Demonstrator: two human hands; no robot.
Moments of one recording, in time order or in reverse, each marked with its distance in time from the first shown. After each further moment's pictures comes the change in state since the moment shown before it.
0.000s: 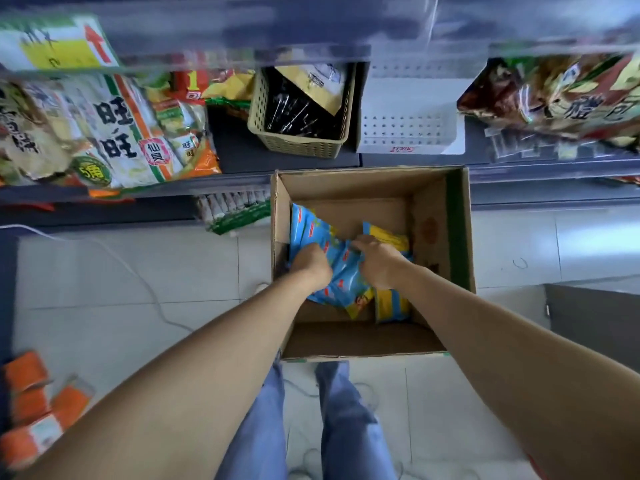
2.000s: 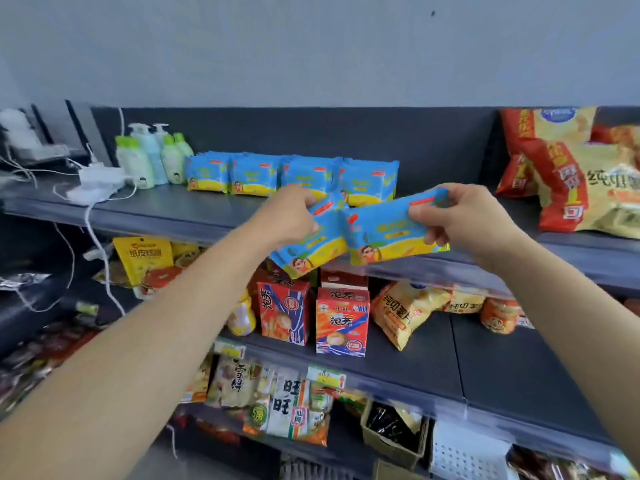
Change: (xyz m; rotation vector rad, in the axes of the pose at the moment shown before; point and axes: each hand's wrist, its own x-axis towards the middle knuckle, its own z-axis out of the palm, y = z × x) left_hand -0.464 -0.051 -0.434 -0.155 1.177 0.456; right_hand -0.384 -0.206 -0.447 0.800 1.036 -0.640
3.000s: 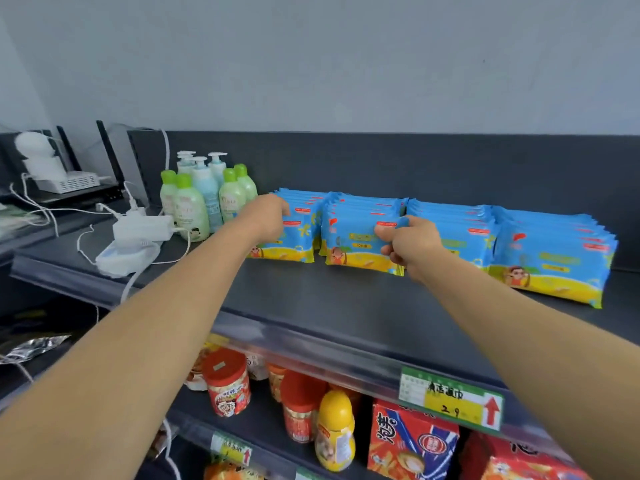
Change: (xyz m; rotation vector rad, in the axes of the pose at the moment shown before) left_hand 0.256 -0.297 -0.093 0.314 0.031 -0.058; right_hand 0.268 -0.032 0.309 0.304 0.085 0.362
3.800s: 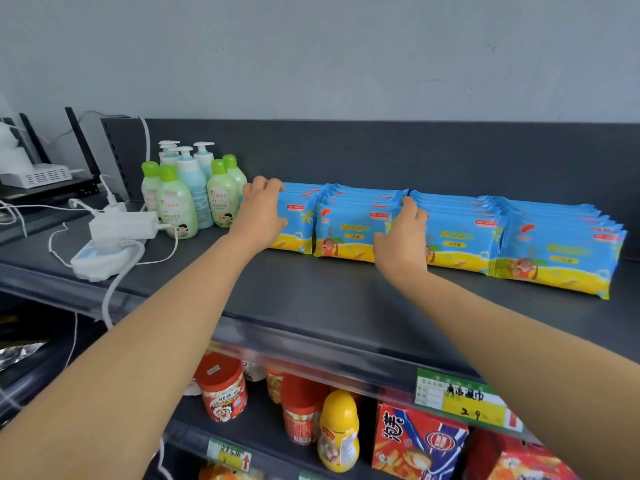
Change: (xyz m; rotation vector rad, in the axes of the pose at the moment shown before) left_hand 0.008 -0.009 0.027 -0.167 0.247 0.048; right_hand -0.006 0.019 0.030 -0.689 0.263 -0.355
